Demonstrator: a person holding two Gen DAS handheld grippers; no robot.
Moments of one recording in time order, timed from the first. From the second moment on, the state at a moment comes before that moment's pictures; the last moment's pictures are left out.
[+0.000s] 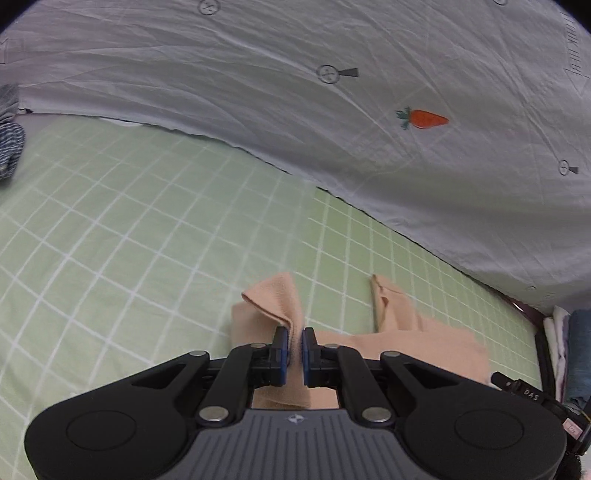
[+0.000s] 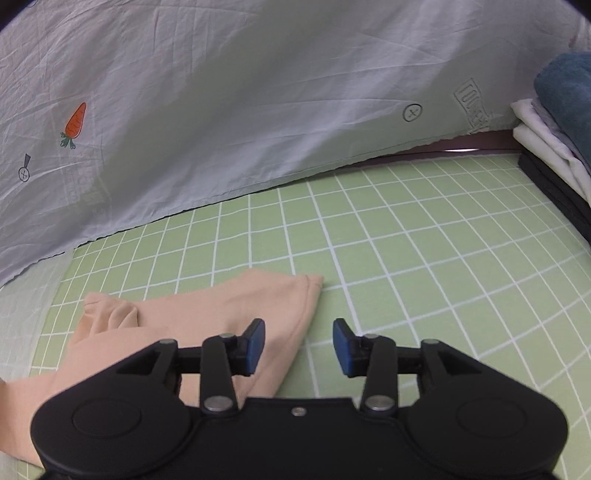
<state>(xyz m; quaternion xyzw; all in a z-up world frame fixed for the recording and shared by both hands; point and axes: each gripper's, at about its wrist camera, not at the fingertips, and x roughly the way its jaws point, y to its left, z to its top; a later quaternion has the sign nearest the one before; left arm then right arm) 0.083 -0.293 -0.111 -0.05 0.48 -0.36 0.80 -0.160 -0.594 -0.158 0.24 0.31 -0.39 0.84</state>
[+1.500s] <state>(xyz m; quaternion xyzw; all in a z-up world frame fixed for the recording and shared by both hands) -0.036 -0.309 -0.088 0.07 0.50 -0.40 0.77 -0.211 -0.459 -0.115 0.27 0.27 -0.20 0.90</state>
